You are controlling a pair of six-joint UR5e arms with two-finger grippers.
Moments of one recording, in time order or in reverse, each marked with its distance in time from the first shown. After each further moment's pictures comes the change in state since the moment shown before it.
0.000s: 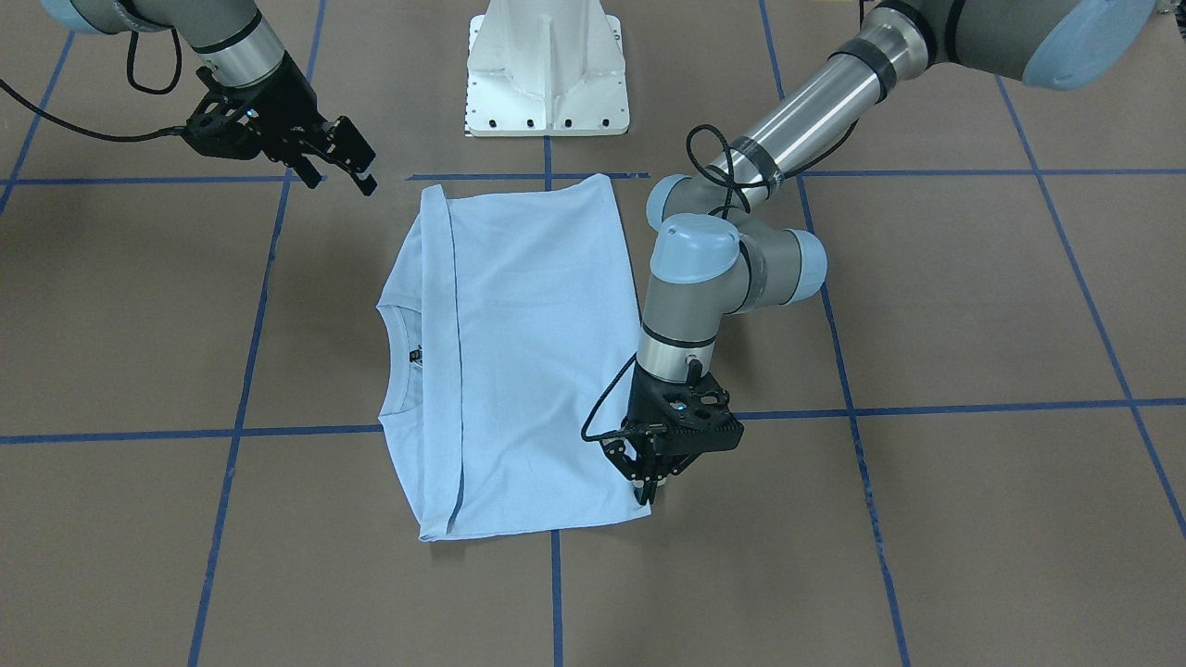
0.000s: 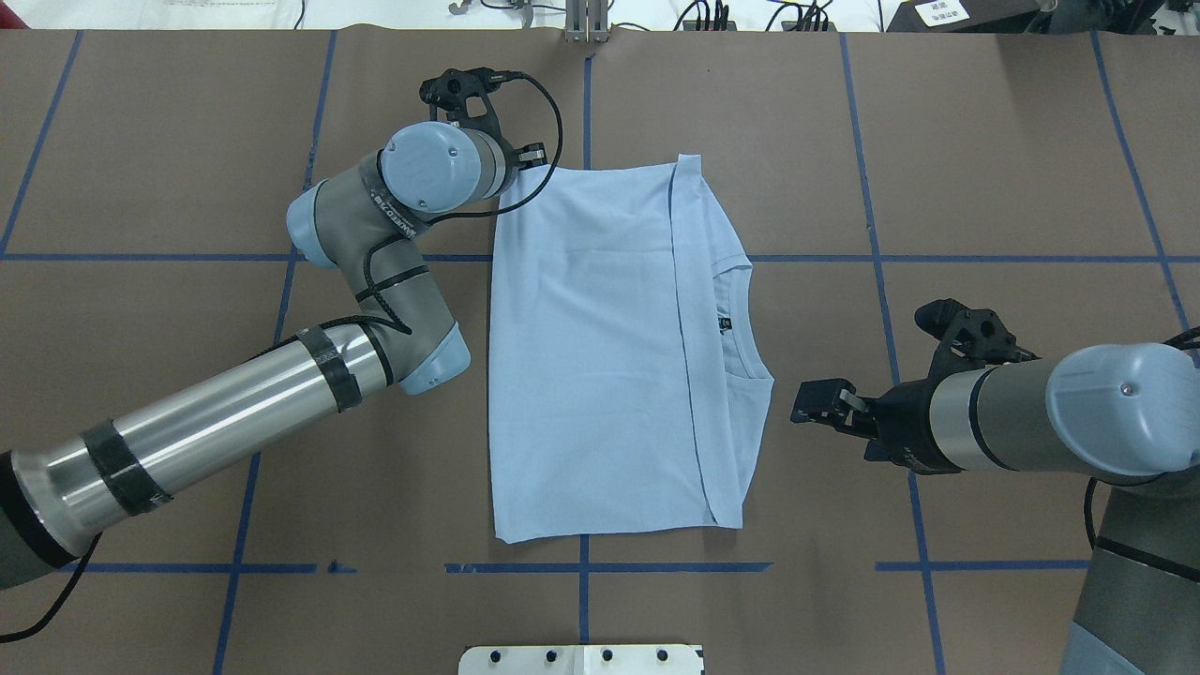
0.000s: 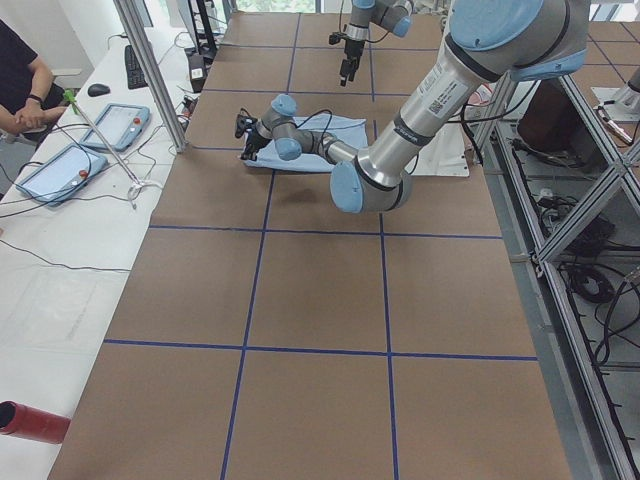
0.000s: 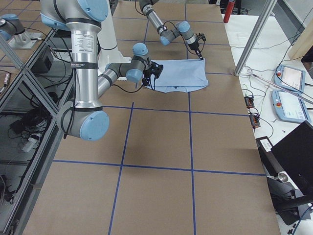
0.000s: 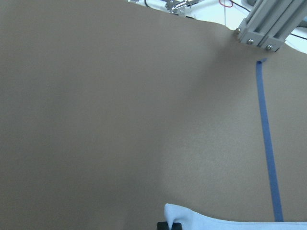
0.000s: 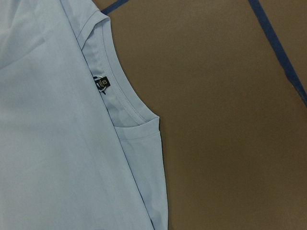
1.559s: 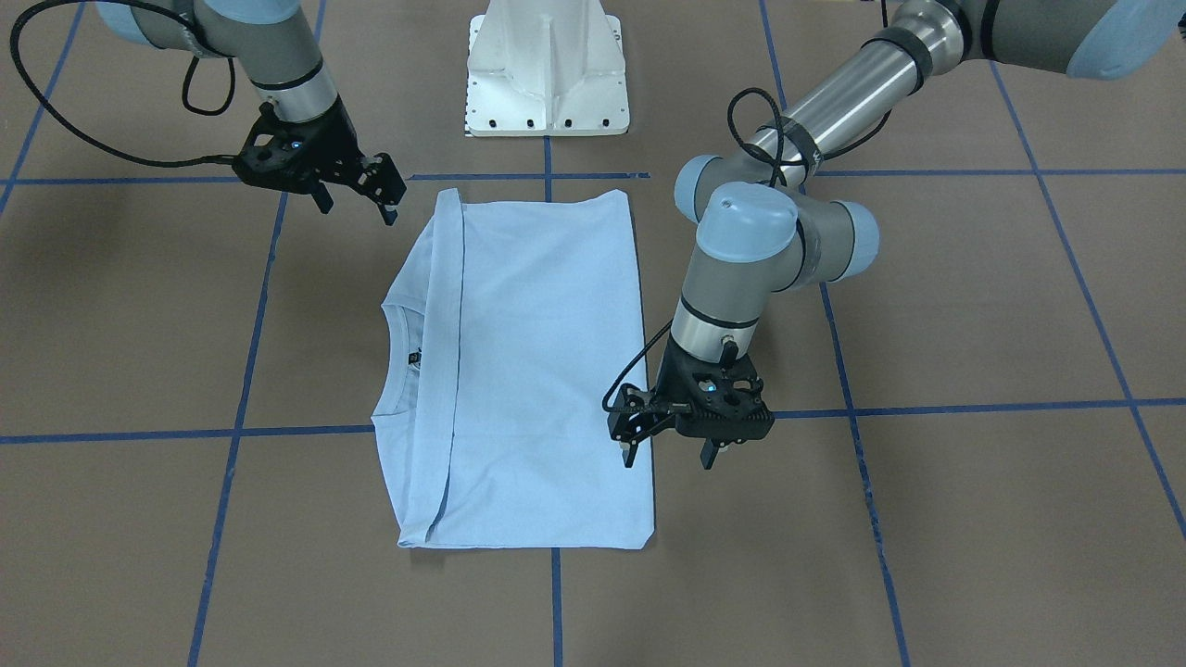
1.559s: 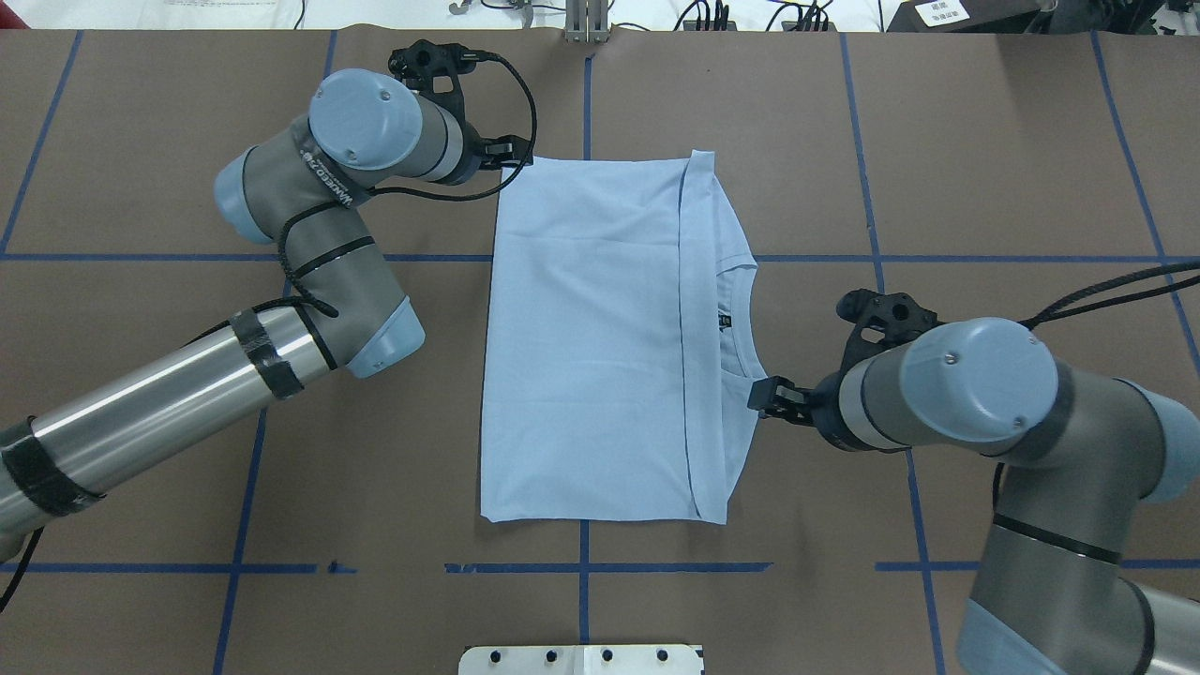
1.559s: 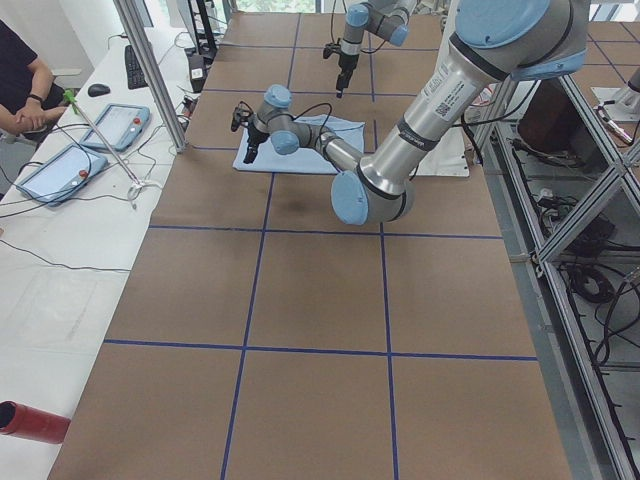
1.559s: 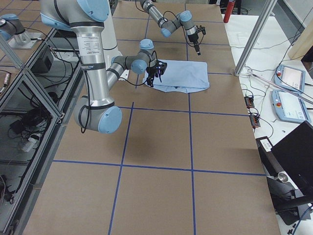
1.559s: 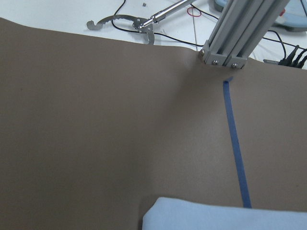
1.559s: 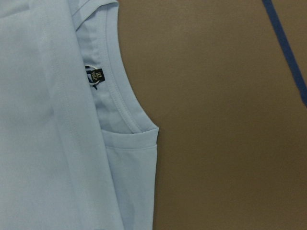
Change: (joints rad) left arm -0.060 0.151 -0.315 0.194 -0.213 0.189; right arm -0.032 0.251 -0.092 -0.389 -0.054 -0.149
